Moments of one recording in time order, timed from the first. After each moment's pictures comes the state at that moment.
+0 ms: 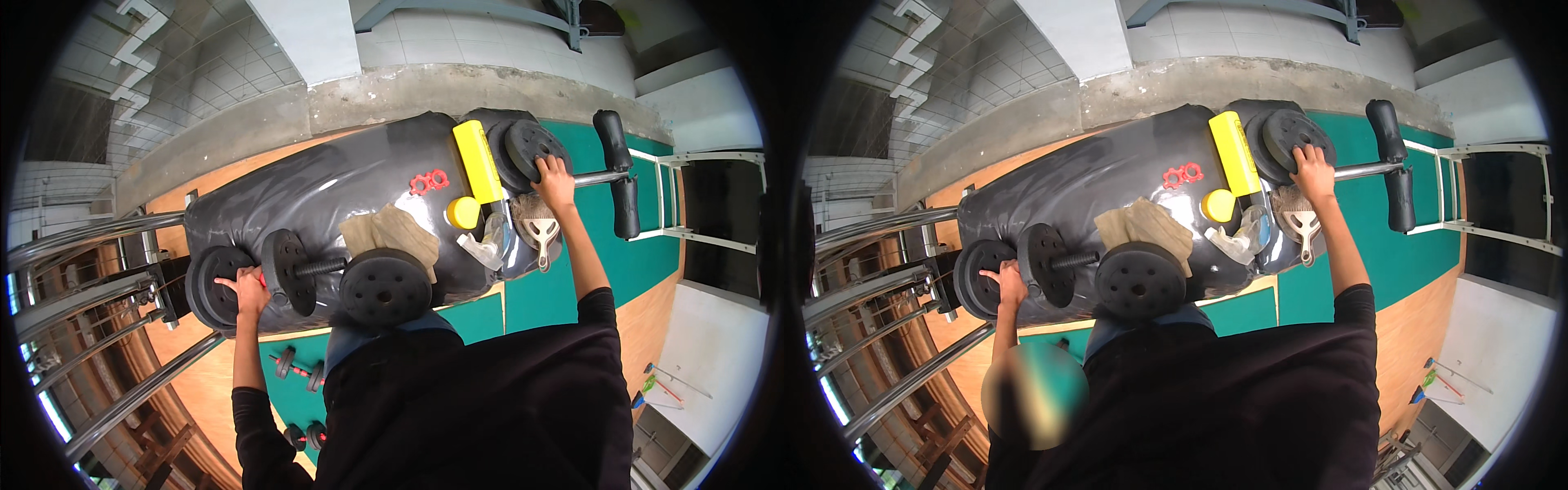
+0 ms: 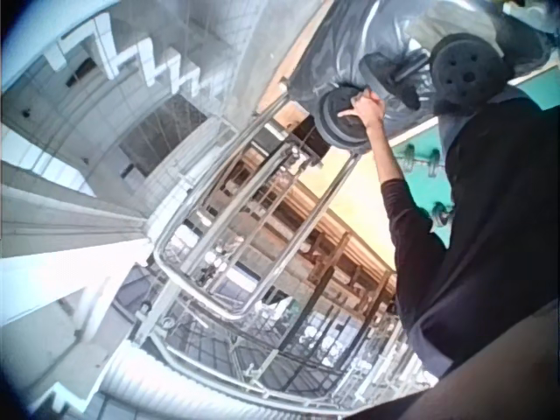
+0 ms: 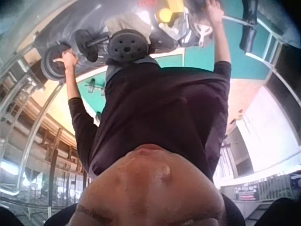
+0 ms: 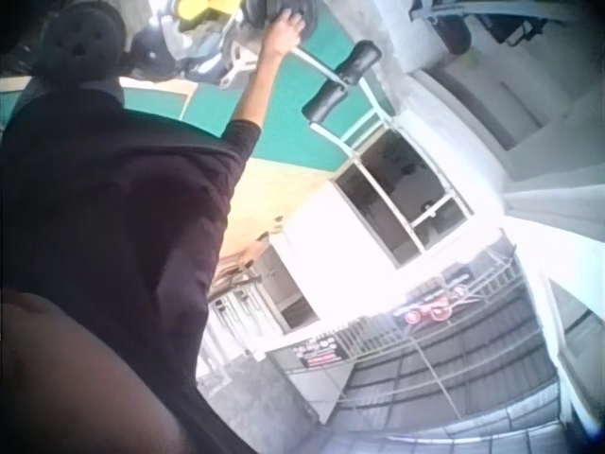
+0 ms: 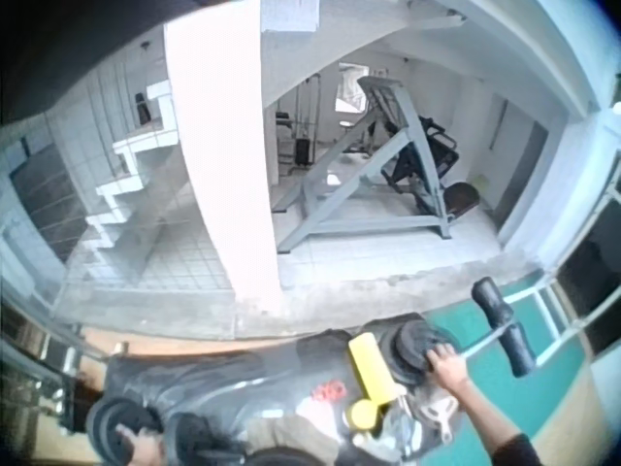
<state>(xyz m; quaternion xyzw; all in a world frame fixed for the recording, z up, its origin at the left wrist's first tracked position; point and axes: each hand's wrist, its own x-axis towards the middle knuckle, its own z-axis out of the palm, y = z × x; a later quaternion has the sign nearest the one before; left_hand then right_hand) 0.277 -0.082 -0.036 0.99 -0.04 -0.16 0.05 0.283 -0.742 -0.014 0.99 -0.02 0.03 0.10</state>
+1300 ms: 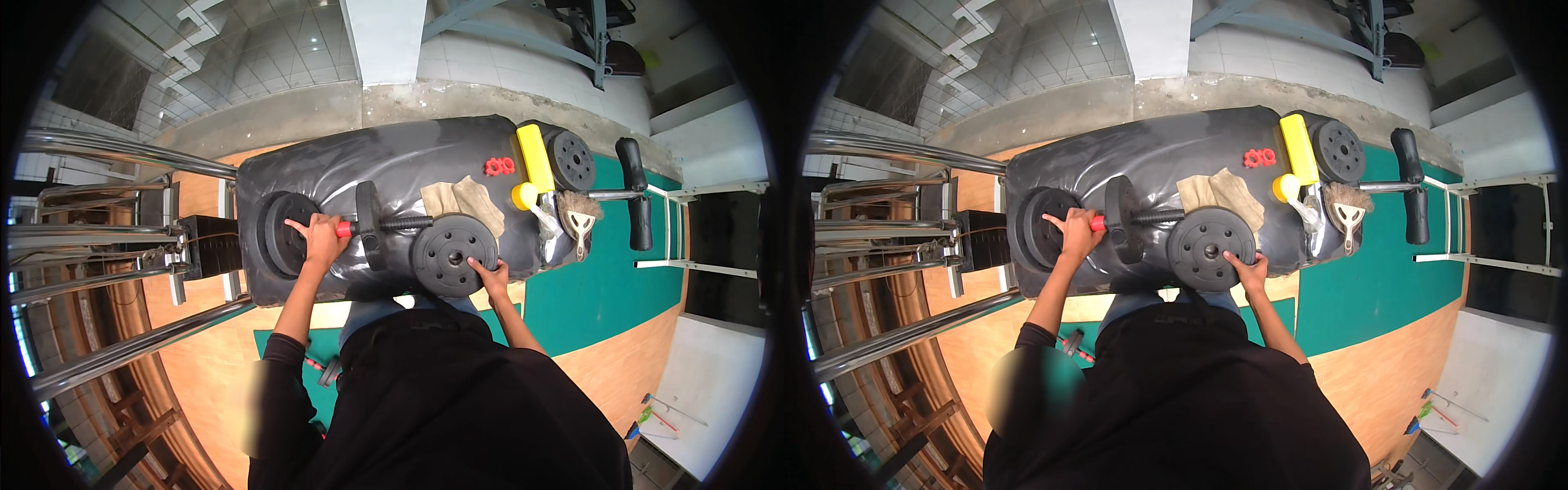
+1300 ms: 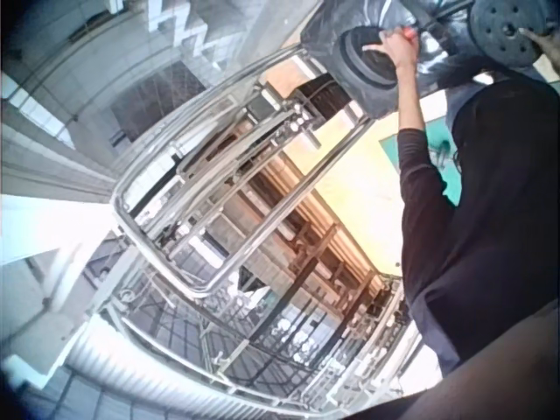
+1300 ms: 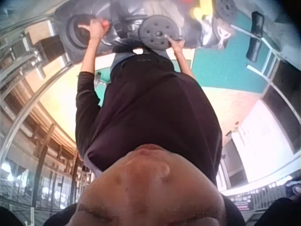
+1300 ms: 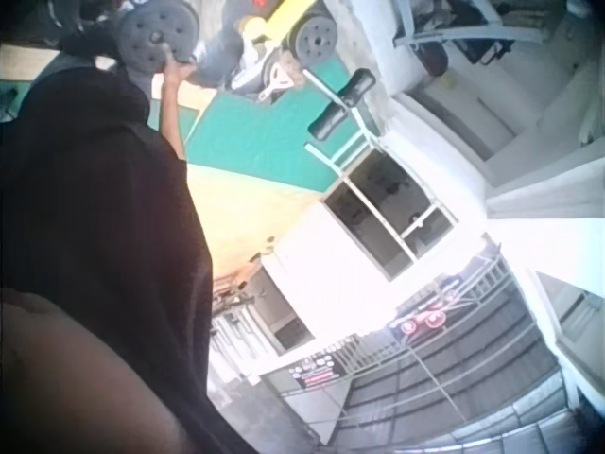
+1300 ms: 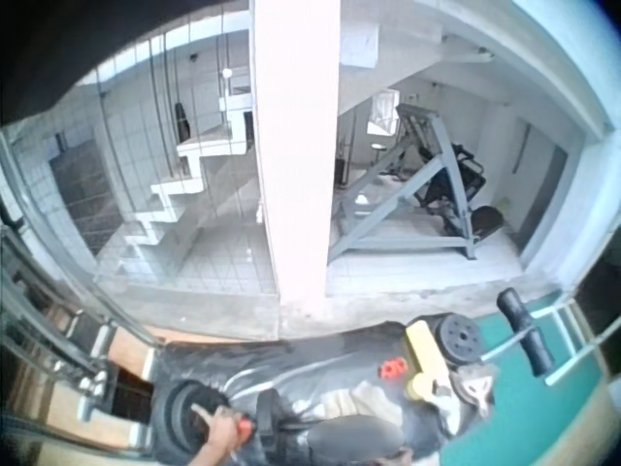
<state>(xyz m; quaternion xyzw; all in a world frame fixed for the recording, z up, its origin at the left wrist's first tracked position) 0.265 -0.067 -0.050 0.98 -0.12 -0.04 0.15 0.110 -0.419 -0.089 0.69 -0.45 -0.03 -0.56</state>
